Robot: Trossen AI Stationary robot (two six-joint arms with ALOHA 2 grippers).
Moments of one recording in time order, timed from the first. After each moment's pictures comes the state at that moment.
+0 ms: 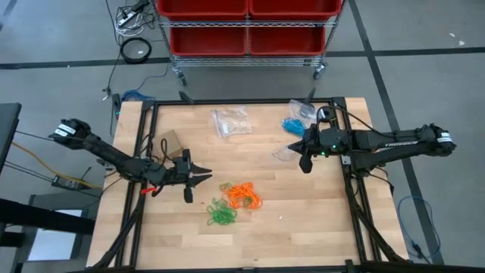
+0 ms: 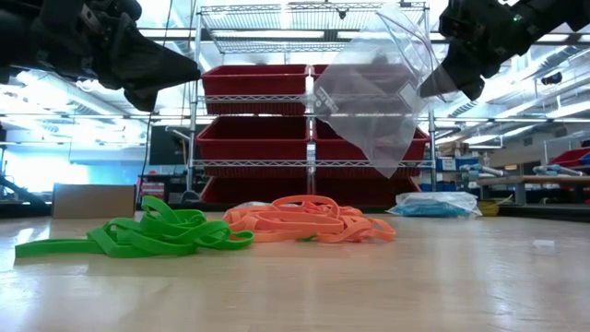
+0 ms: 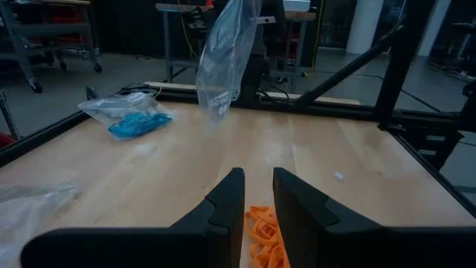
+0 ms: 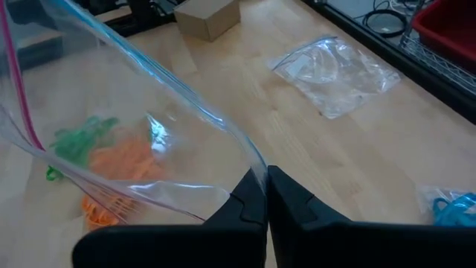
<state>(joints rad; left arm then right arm) -0.39 1.05 0.20 0.77 -0.51 -0.14 -0.01 0.80 0.59 -0.31 0.25 0.30</state>
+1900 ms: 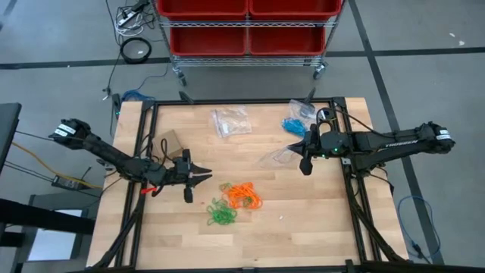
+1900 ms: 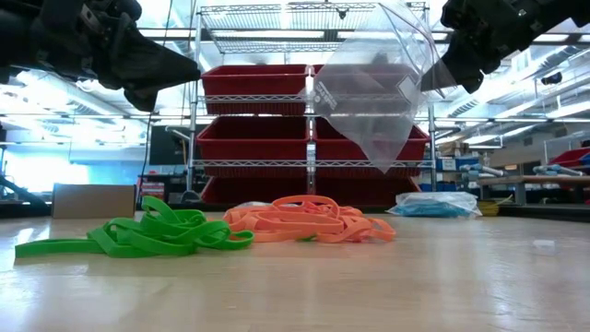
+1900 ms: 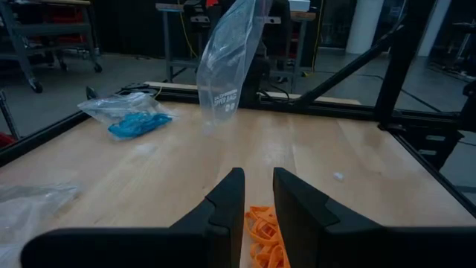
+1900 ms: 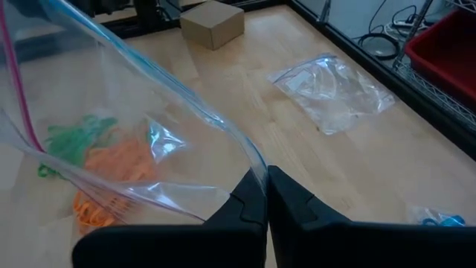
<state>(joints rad) -0.39 1.05 0.20 0.76 -0.51 -0.14 0.05 0.81 0.59 -0.28 0.32 0.24</state>
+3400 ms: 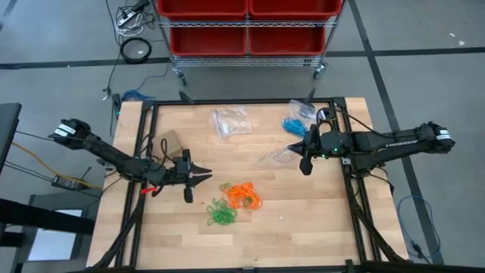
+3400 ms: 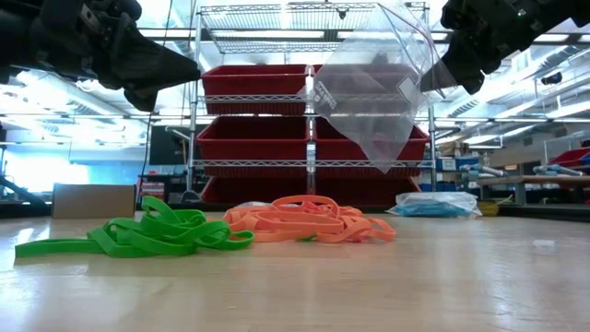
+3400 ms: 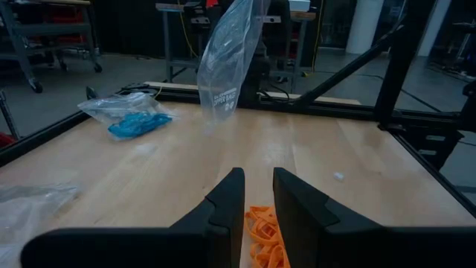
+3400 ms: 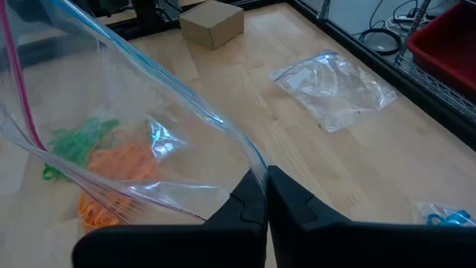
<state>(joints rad) -0.39 1.05 0.20 0.76 -0.51 -0.14 0.05 0.81 0.59 -0.29 0.32 0.27</state>
